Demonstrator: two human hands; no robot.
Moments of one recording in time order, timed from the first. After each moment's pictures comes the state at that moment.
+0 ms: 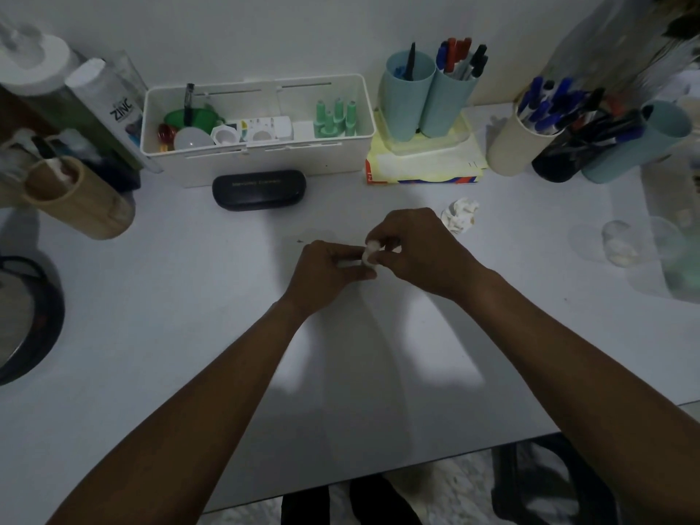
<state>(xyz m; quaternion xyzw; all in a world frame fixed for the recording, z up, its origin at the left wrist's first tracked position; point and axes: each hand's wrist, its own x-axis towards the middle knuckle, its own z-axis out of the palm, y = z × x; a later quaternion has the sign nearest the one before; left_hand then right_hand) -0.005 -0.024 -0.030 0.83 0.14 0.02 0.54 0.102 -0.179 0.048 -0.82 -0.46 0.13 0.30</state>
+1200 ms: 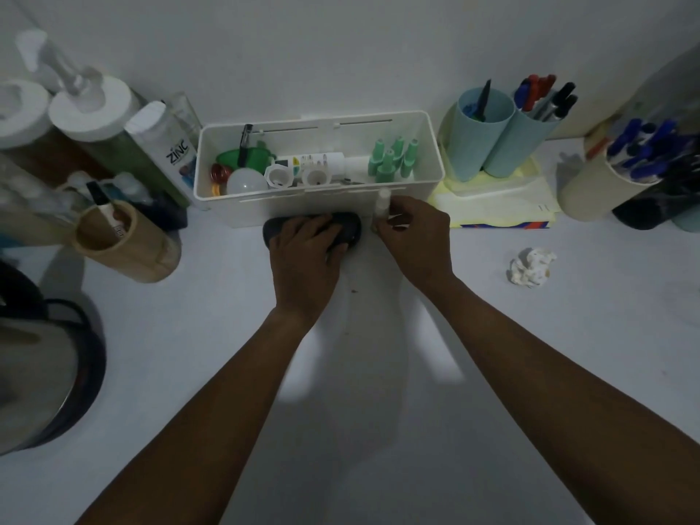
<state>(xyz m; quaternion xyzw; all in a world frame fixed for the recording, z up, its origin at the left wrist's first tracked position) 0.017 0.095 -0.038 0.94 0.22 0.21 0.17 0.143 -0.039 -0.025 -0.84 -0.25 0.00 0.47</state>
